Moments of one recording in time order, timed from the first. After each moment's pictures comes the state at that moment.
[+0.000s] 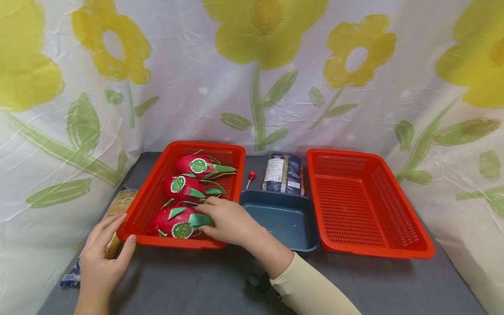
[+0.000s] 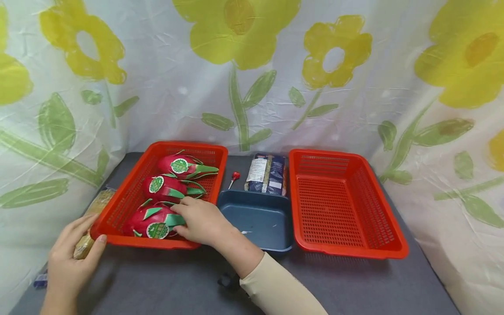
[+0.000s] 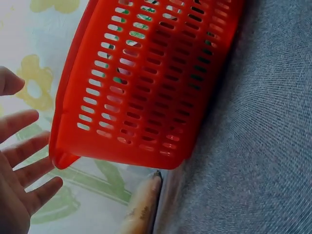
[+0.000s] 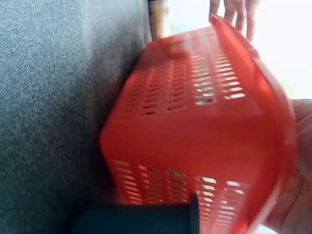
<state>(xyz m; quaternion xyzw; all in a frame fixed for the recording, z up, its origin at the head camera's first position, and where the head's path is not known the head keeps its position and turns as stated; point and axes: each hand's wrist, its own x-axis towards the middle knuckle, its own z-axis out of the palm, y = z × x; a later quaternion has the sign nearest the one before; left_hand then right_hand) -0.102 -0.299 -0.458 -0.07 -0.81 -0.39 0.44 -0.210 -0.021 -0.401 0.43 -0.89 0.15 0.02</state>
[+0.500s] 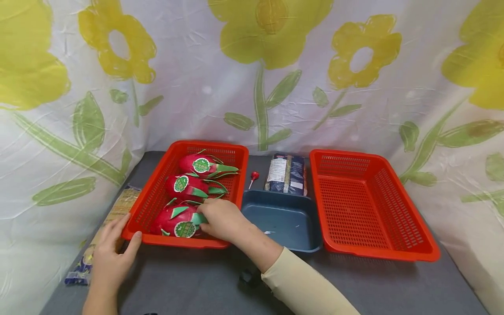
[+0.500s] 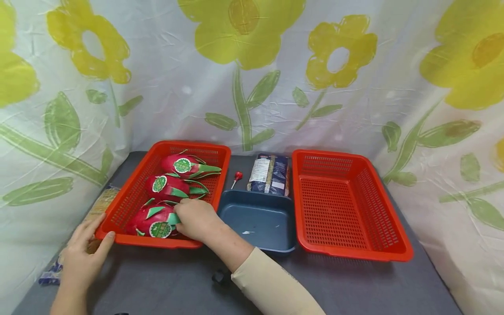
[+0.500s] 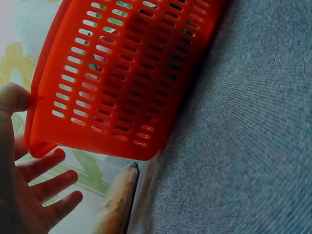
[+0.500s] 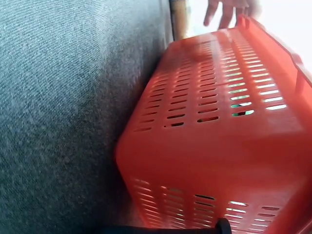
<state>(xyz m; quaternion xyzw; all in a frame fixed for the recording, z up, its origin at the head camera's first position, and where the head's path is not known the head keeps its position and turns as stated) -0.106 -0.306 -0.480 0.04 -0.85 -0.40 0.35 -0.221 -0.050 -0.413 0.40 -0.91 0.10 0.00</state>
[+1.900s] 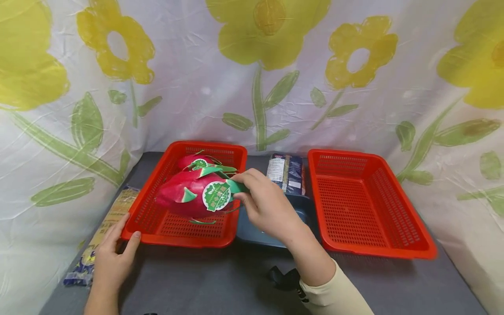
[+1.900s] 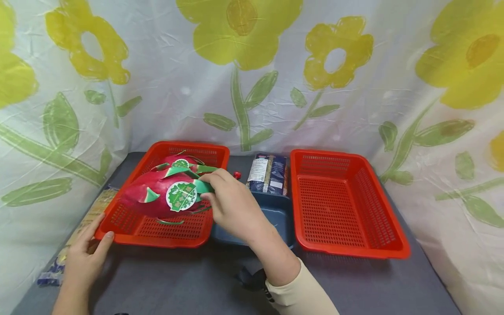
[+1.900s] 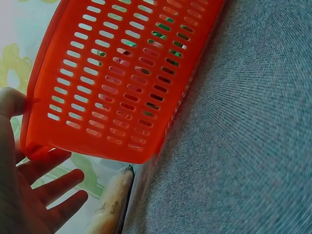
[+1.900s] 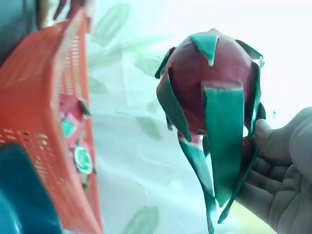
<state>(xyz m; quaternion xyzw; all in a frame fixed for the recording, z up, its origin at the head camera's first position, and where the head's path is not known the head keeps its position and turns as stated) -0.106 -0.303 -0.485 0.07 -0.84 -0.43 0.32 -0.180 0.052 -0.318 0.38 -0.85 0.35 0.14</state>
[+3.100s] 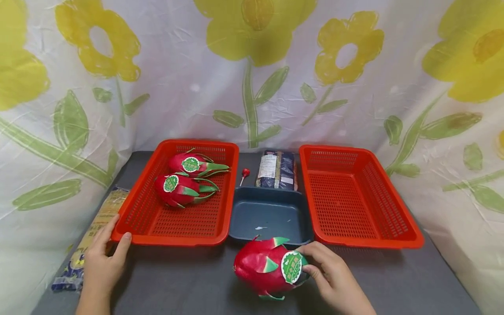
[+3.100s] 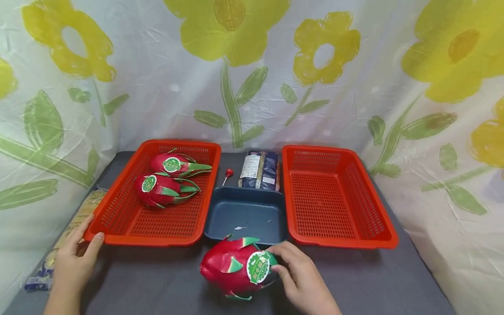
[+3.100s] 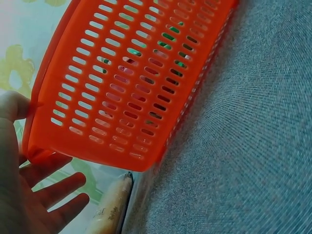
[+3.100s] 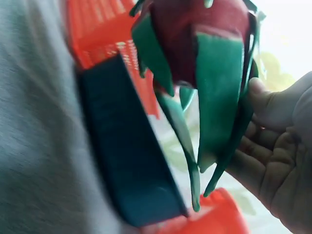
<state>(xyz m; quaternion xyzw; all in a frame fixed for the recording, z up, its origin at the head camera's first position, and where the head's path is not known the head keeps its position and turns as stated) -0.107 -0.300 -0.486 0.08 -0.84 -0.44 0.32 -0.081 0.195 -0.419 0.29 -0.85 0.43 0.08</state>
